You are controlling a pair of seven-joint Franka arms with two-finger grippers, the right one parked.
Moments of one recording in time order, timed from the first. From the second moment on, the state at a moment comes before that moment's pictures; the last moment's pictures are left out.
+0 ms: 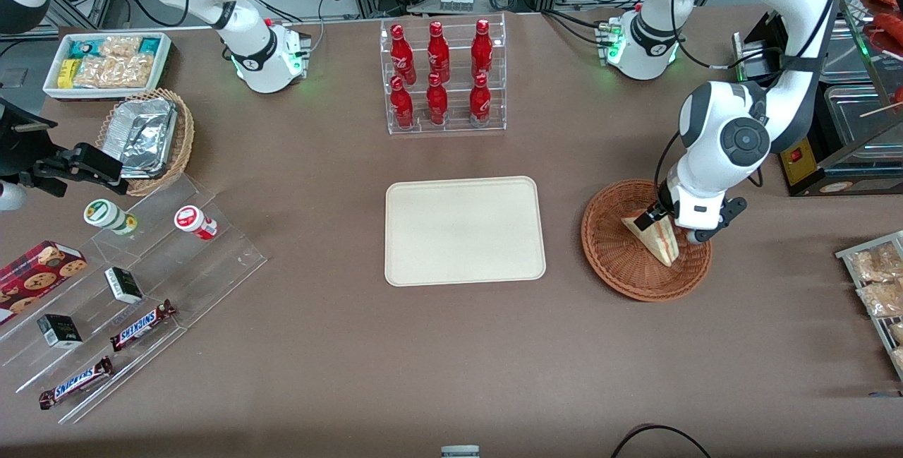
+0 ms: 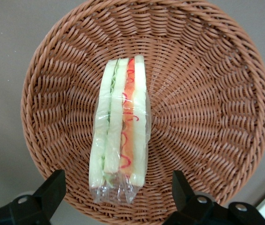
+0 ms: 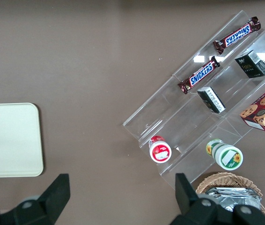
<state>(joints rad) -0.02 0.15 -0.16 -2.27 0.03 2.36 -0.84</state>
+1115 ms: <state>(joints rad) -0.02 0.19 -0.16 -2.26 0.03 2.39 -0.93</state>
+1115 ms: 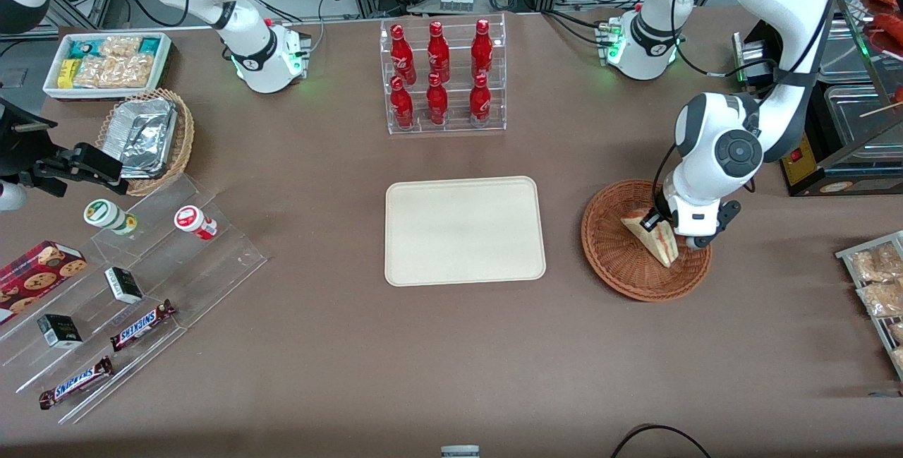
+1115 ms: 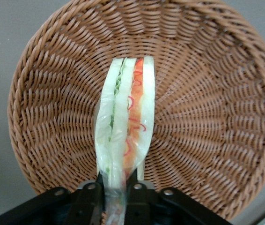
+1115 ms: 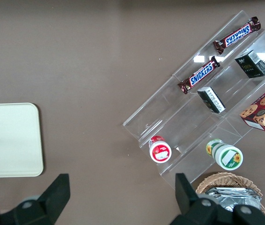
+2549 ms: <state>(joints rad) -0.49 0.49 -0.19 -1.62 0.03 1.88 -0.92</state>
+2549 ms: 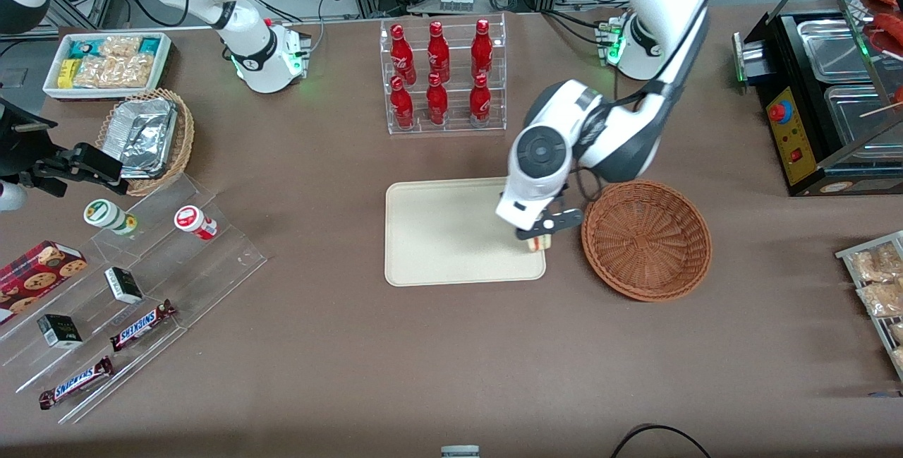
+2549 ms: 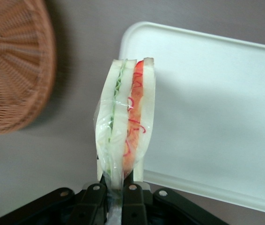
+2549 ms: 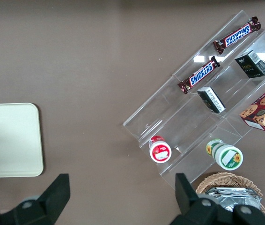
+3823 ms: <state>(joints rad) -0.66 0.67 -0.18 -1.55 0.03 2.17 -1.10</state>
